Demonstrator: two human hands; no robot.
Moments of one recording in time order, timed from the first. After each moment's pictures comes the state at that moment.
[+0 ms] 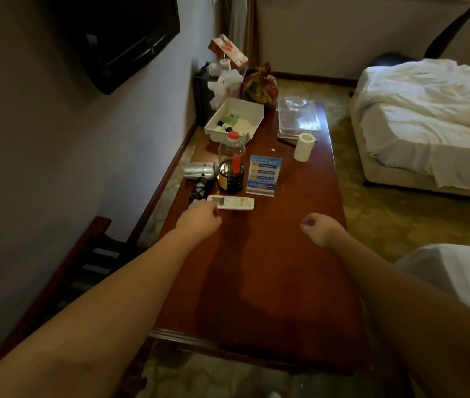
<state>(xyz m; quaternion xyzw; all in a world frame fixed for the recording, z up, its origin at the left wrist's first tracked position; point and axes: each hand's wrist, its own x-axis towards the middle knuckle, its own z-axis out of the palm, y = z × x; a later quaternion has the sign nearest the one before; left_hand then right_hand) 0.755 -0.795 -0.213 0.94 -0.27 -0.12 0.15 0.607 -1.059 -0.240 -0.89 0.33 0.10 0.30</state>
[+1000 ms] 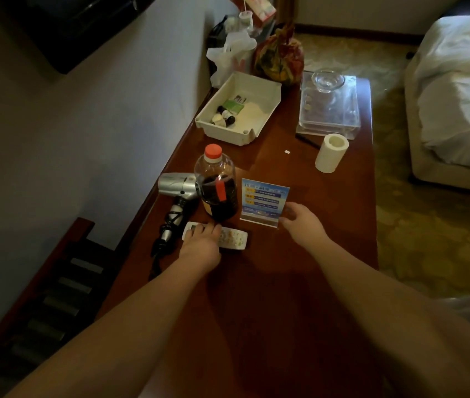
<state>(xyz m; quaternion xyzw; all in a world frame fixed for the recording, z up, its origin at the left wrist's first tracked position) 0.854 -0.916 -0.339 0.95 -0.26 -0.19 -0.04 0.796 -1.154 -0.339 -0.88 0.27 0.05 0.39</state>
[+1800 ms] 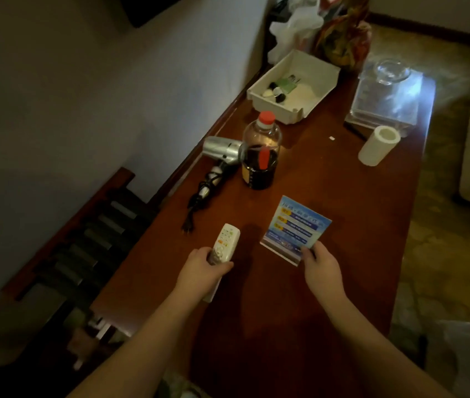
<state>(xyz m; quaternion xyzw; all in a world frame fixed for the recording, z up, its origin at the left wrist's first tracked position) 0.714 -0.827 -0.323 0.90 0.09 -0.25 0.35 0.667 -1.075 -0.343 -0.83 0.28 0.04 0.49</state>
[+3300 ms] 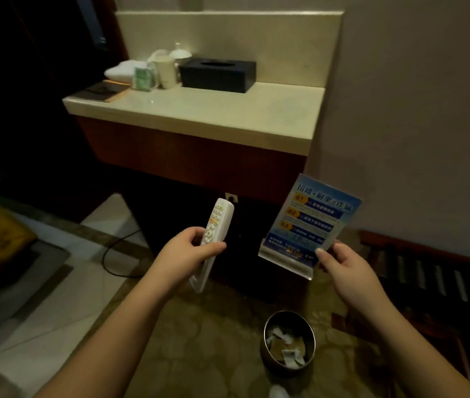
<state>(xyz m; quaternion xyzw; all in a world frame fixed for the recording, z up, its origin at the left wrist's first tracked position) 0.018 -0.372 -0.109 0.67 0.54 0.25 0.44 0.288 -0.493 -0.130 -0.73 -0.44 0.29 0.44</state>
